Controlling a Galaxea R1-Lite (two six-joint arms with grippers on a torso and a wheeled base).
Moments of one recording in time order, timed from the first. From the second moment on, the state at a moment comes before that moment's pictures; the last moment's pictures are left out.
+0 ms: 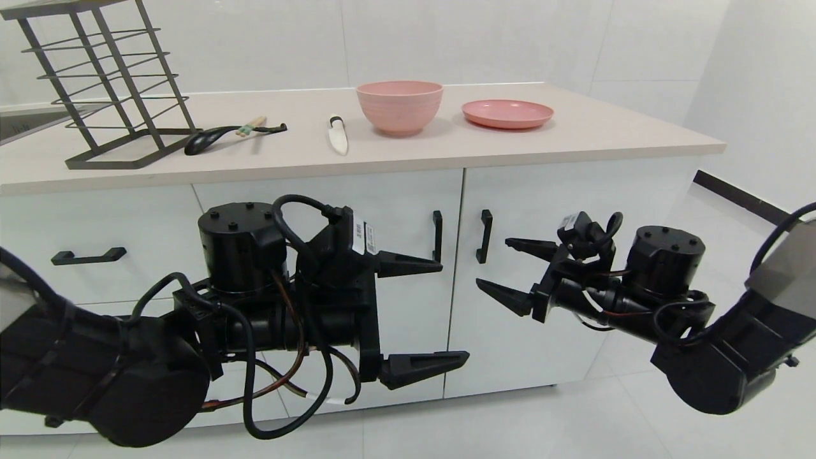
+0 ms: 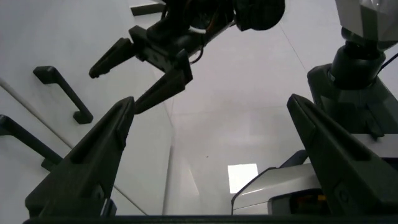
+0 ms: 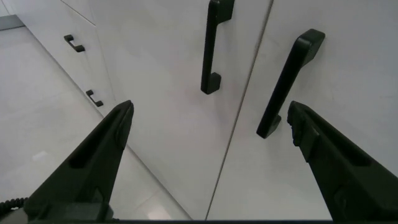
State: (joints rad) left arm -0.65 1.78 -0.69 -0.96 -0.79 0.28; right arm 0.36 2.08 -0.59 -1.39 0.57 -0.13
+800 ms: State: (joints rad) left arm -0.65 1.80 -0.70 -1.07 -0.78 0.27; right arm 0.34 2.23 -0.76 -1.40 0.64 -0.13
